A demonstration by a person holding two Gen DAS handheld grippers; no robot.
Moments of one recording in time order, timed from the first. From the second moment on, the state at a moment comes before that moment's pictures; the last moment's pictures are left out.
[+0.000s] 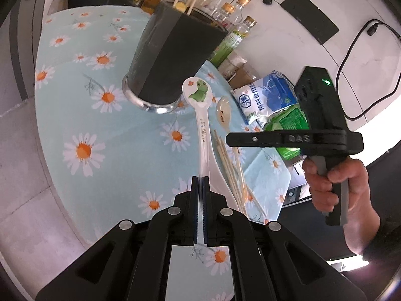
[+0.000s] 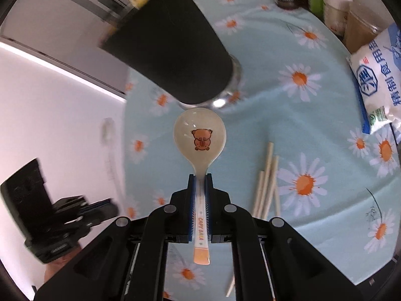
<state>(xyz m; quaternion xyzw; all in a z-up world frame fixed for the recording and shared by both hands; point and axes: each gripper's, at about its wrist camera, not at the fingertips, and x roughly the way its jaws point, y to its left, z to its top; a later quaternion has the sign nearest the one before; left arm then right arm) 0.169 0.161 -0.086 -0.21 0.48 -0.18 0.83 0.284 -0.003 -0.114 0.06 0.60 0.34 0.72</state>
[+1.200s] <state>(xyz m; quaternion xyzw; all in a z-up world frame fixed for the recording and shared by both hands) 0.250 0.147 0.040 -0.09 0.25 -0.05 0.96 0.353 -0.015 0.065 0.12 0.27 0.46 0.84</state>
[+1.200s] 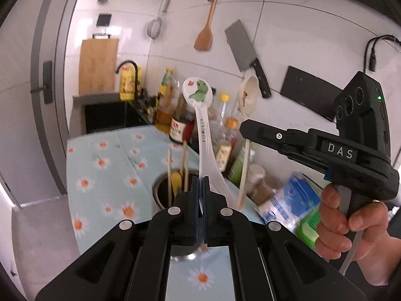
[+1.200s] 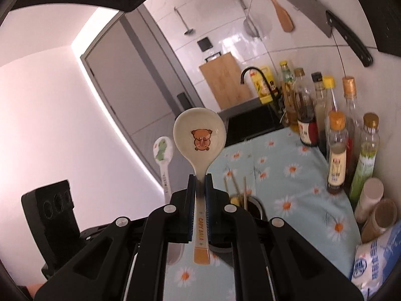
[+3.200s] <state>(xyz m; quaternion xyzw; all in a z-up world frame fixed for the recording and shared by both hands) 0.284 0.150 -0.003 -0.09 0.26 -0.01 0.96 0.399 0.001 0.021 0.12 0.33 0.42 0.83</state>
